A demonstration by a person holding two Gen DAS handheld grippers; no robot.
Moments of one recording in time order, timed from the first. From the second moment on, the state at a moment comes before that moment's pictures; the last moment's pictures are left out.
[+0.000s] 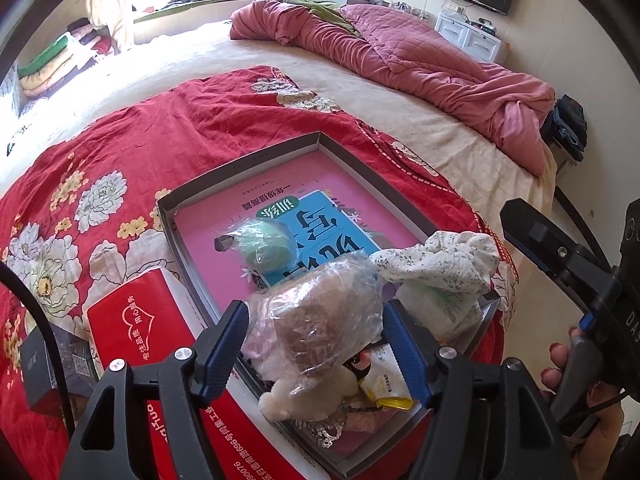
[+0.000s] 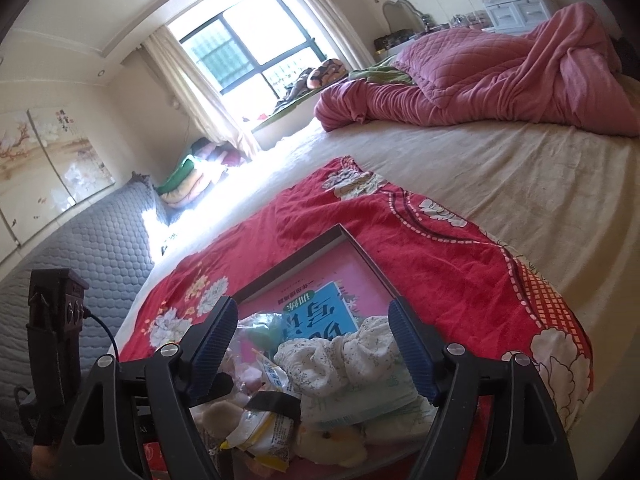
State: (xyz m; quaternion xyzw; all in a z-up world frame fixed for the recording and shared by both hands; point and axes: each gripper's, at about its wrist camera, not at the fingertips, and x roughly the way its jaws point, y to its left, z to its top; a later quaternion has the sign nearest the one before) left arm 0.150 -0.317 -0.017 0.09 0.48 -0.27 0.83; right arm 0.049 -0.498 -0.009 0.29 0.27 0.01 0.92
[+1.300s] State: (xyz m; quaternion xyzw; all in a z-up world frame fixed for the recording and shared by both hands) left arm 0.124 -0.248 0.029 0.06 0.43 -0.22 0.87; right arm 0.024 -0.415 0.050 0.23 0.26 -0.12 0.93
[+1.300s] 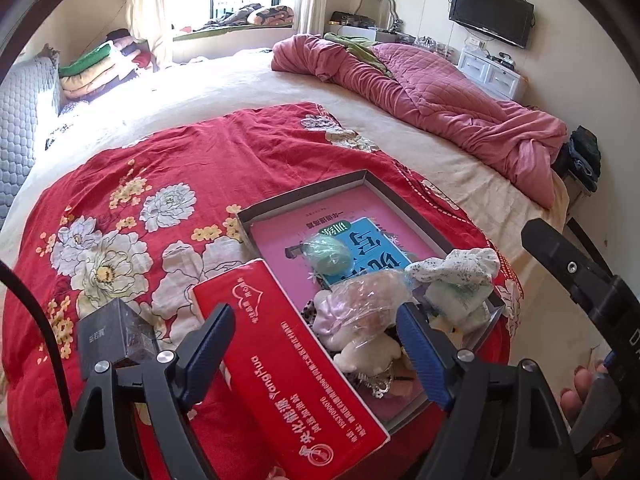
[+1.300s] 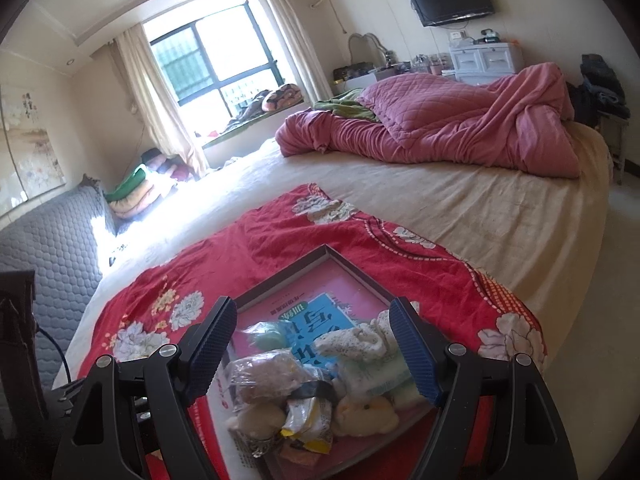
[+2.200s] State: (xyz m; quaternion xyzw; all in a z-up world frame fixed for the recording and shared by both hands) left arm 0.055 -0.186 0.029 0.04 0.44 -0.19 0.88; right arm -0.031 -0.338 0.045 0.11 0.34 -0.17 0.92
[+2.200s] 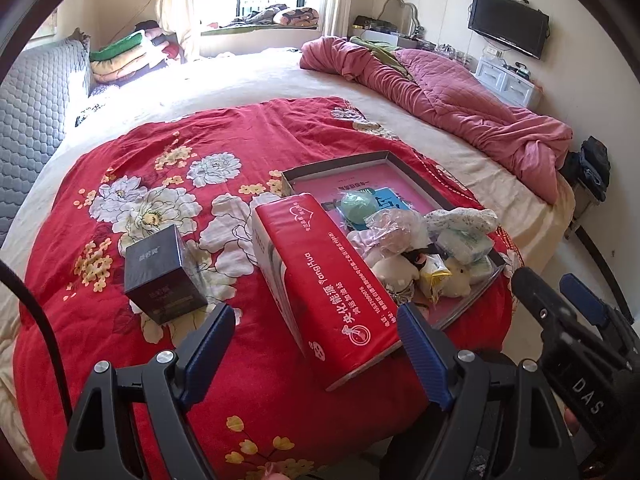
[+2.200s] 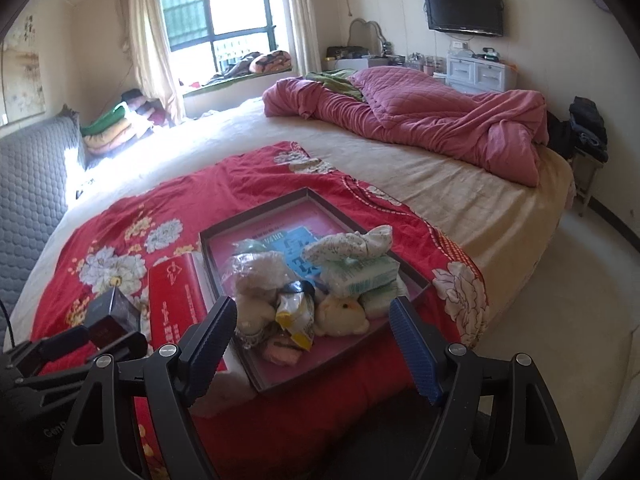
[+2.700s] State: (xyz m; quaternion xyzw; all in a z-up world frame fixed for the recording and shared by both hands) left arm 0.039 -0.175 0.016 0.04 0.44 -0.19 0.87; right arm -0.056 -0.326 0.029 0.09 0.38 -0.17 0.90
